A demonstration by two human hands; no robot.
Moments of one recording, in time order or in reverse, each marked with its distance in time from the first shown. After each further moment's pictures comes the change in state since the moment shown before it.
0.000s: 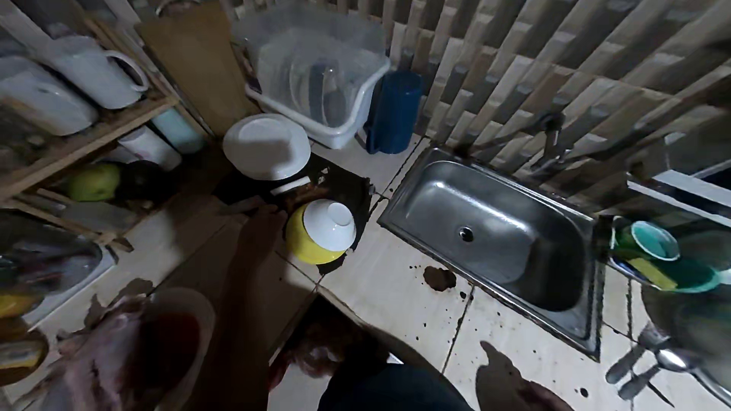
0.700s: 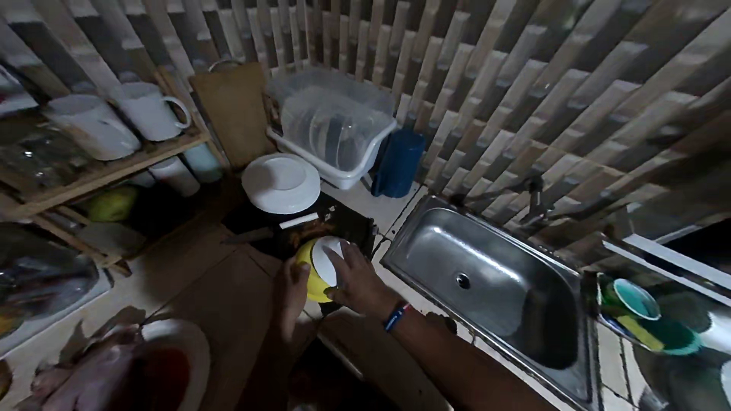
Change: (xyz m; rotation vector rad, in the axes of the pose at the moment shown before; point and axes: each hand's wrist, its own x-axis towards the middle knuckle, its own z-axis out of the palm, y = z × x) left_hand -0.013 -0.037 0.084 -0.304 0.180 -0.015; right_hand 0.233 -0.154 0.302 -0.556 -0.798 -0.430
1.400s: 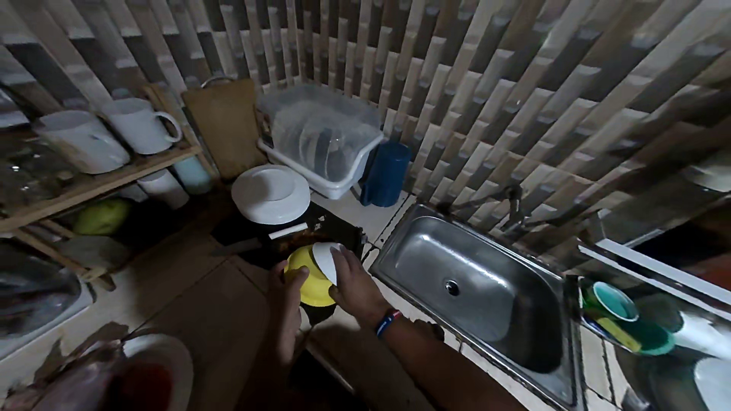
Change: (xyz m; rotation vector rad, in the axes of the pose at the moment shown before) left_hand -0.008 0.025 0.024 -0.602 0.134 -0.124; right_hand -0.002 0.012 -0.004 0.010 0.121 0.092
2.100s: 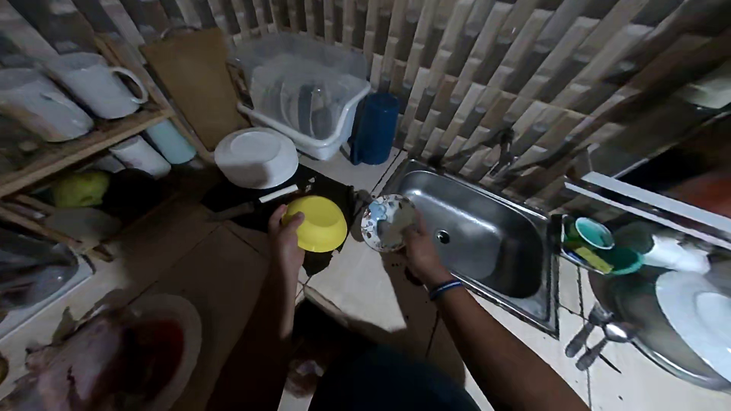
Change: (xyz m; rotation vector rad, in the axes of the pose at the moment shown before) left_hand 0.003 0.021 0.027 -0.252 -0.090 -0.012; right_hand -0.089 0.080 -0.046 1.090 0.449 0.581
